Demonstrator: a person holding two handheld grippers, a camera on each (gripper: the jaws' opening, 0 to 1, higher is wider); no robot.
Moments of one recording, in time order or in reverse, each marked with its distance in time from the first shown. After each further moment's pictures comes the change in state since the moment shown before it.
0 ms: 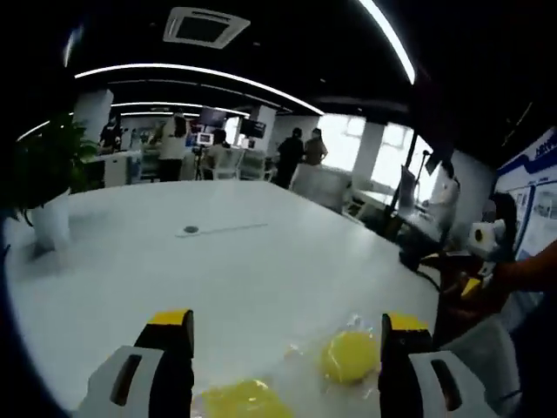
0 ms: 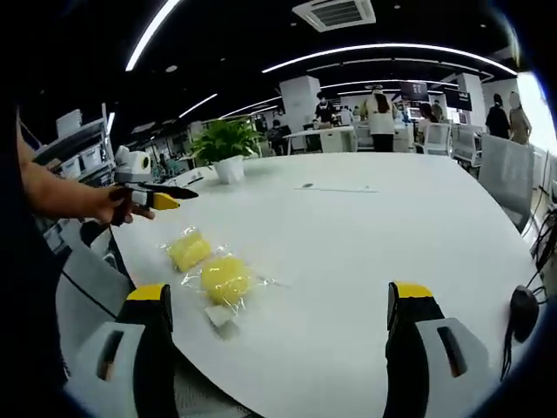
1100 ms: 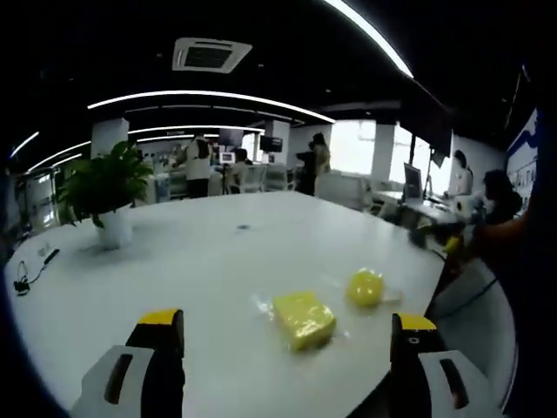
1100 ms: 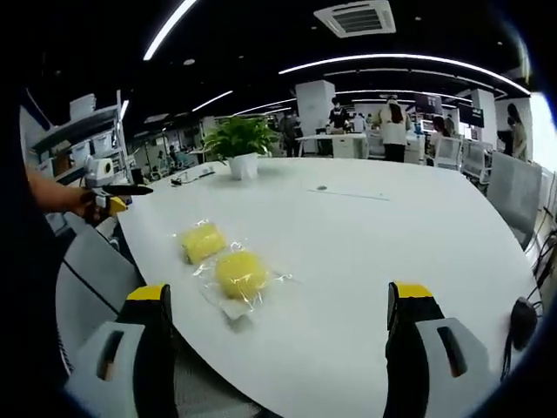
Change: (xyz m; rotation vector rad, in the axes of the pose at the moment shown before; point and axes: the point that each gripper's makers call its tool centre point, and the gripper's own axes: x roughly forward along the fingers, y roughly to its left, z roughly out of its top) left arm -0.154 0.028 -0.063 0.084 -0.008 0.168; right arm -0.005 0.030 -0.011 -0.081 0.006 0.041
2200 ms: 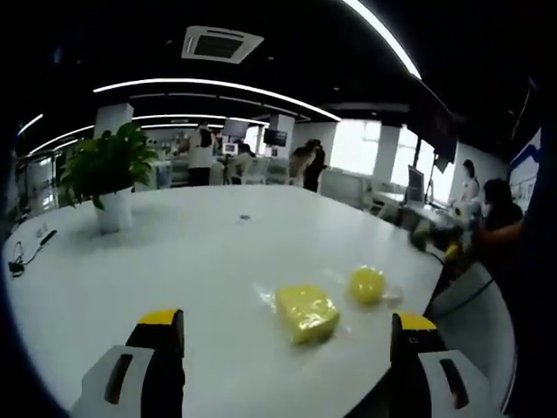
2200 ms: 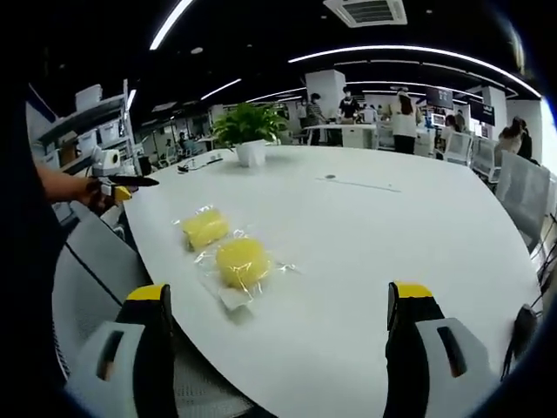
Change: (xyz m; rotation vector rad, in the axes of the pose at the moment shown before) left arm 0.002 0.017 -0.003 -0.064 -0.019 -0.011; right arm 0.013 -0.003 -0.010 -0.026 0.065 0.039
